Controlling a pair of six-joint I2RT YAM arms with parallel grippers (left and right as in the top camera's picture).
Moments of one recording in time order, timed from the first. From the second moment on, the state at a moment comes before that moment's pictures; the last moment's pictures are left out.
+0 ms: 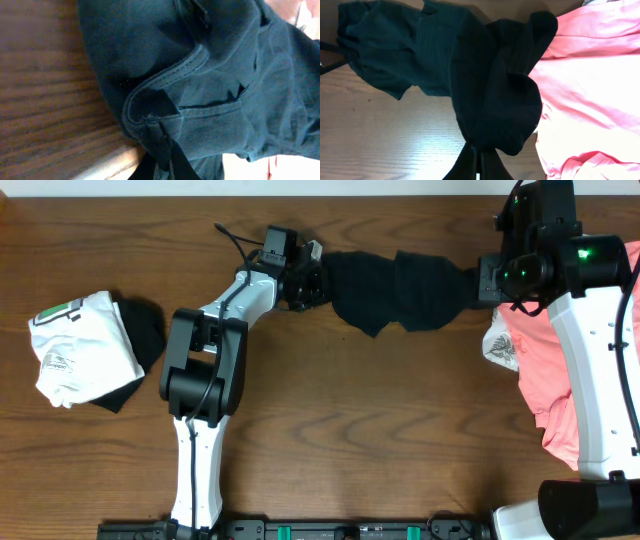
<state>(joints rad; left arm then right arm) -0.26 2.34 1.66 -0.37 0.67 -0.49 0.10 1.65 1.79 -1.24 0.09 0.15</state>
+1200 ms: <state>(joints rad) -0.03 1.52 1.65 -1.06 0.39 -0.33 0.10 1.65 1.79 -1.24 0.09 0.12</state>
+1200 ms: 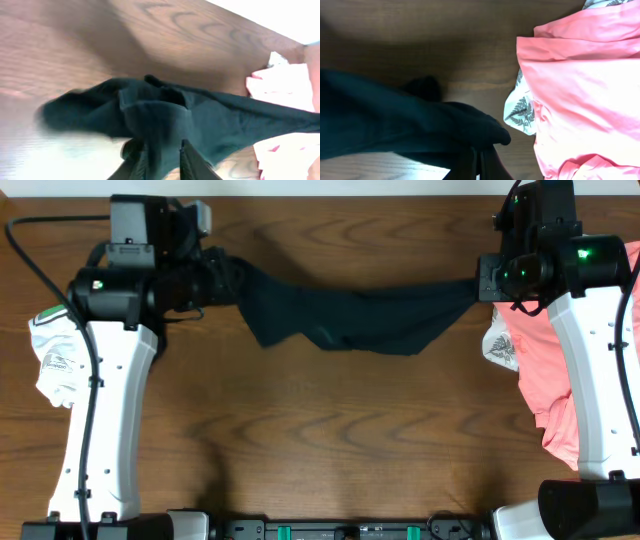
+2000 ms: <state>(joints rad) 0.01 1.59 1.49 -1.08 0.36 -0.38 0.10 1.65 1.79 -1.24 0.09 0.12</state>
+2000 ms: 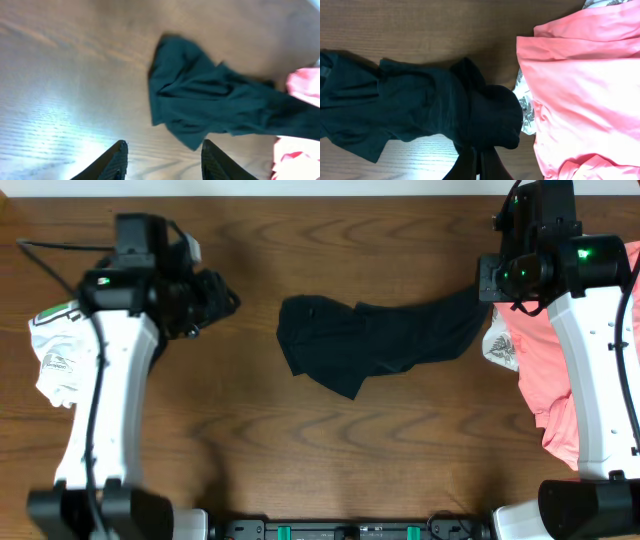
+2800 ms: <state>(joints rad) -0.25 2.00 1.30 -0.78 0.49 -0.37 0.10 1.65 1.79 -1.24 0.08 0.12</state>
